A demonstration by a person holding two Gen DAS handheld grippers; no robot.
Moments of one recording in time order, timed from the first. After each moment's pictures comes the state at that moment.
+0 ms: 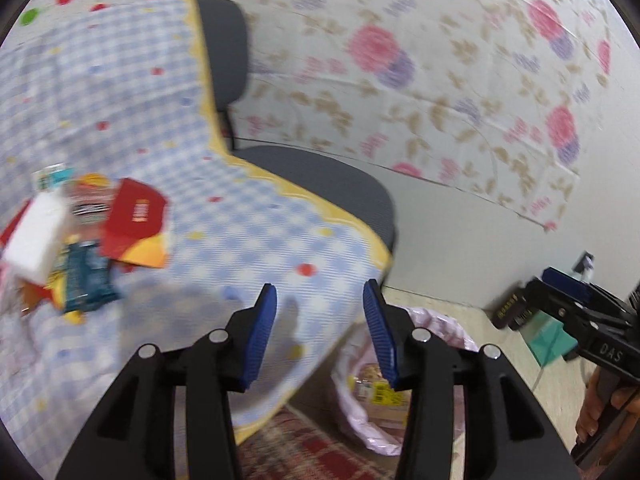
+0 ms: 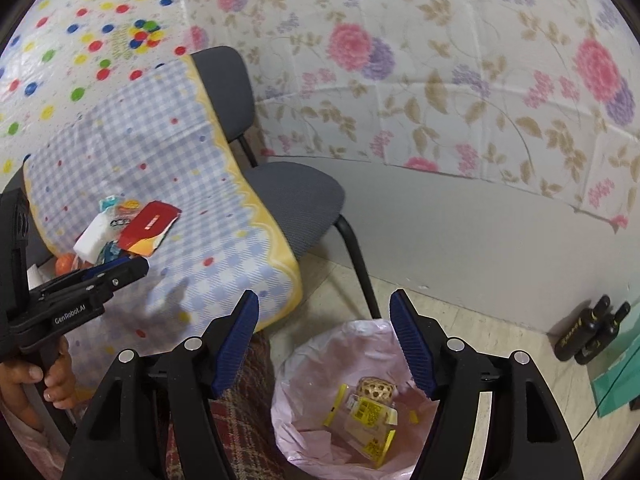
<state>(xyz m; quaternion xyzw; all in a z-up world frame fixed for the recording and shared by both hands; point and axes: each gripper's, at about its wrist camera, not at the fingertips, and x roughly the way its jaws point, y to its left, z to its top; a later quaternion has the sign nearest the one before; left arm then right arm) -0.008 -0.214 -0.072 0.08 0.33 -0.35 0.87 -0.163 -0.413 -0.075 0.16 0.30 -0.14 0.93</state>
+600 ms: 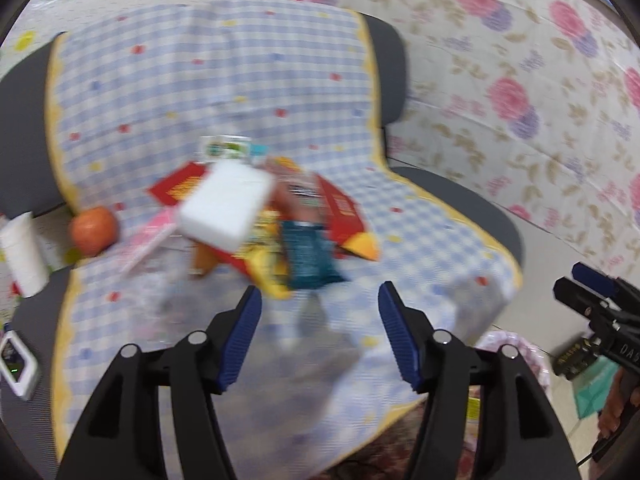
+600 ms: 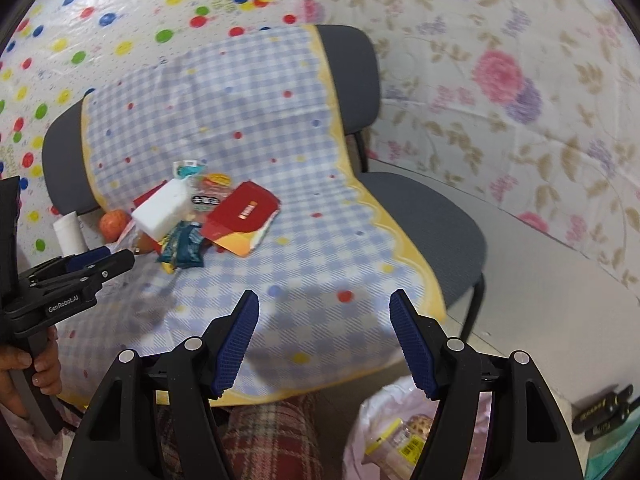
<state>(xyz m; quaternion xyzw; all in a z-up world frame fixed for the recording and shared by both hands) 0.033 -0.073 -0.057 0.04 0.33 -0.18 0.93 -0.063 -0.309 -0.051 0.07 0.31 -0.02 0.95</state>
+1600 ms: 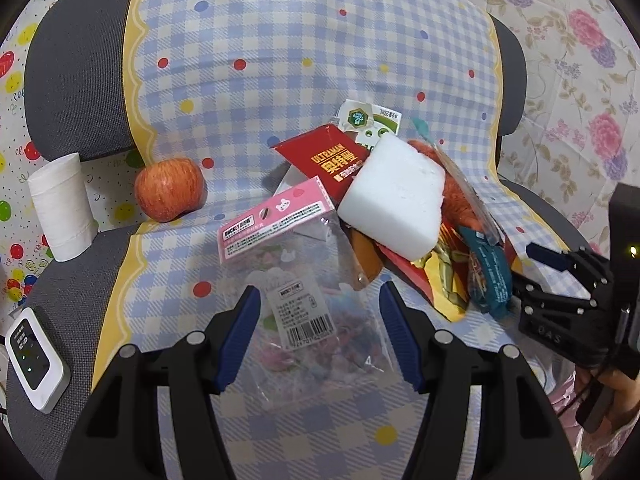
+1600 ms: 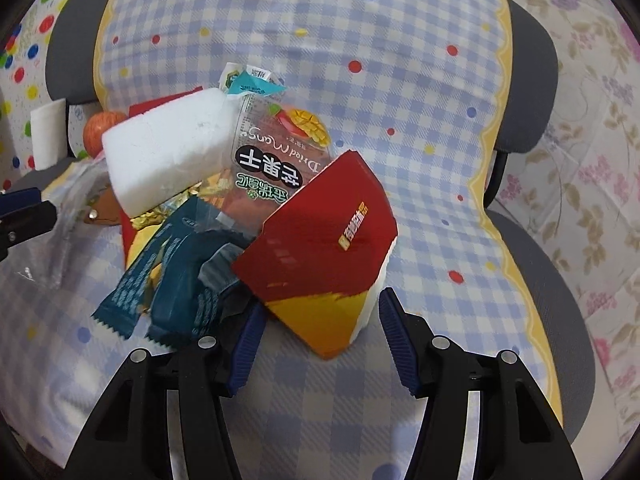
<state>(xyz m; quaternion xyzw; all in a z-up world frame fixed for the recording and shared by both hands) 0.103 0.011 -0.088 -0.01 0.37 -0.08 0.92 0.120 -0.201 -0.114 -0.12 0.37 0.06 0.92</state>
